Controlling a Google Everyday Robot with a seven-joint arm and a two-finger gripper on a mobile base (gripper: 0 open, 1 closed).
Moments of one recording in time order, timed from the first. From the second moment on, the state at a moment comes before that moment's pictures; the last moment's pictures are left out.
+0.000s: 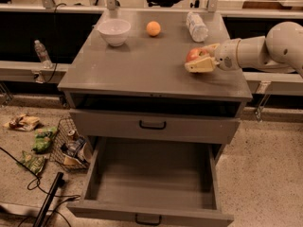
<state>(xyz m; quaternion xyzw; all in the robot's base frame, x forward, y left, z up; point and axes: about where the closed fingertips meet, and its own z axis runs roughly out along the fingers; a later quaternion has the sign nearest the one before) 0.722 -0.160 0.850 -0.41 0.74 0.22 0.49</state>
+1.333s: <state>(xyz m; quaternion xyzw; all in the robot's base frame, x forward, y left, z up) 0.599 -0.089 0.938 -0.43 0.68 0.33 0.49</state>
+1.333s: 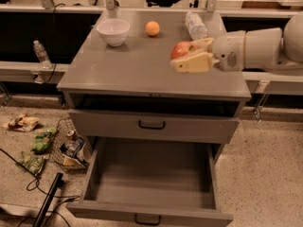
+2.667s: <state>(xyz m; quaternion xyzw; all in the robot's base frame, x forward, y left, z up) 0.446 -0.035 0.799 -0.42 0.72 0.34 0.44</state>
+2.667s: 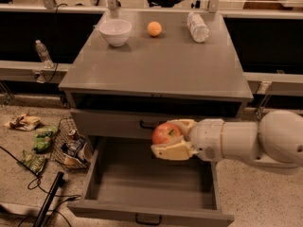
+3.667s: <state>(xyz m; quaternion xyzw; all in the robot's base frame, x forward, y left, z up) 0.474 -0.035 0.723 -0.44 0.73 0.28 0.43</state>
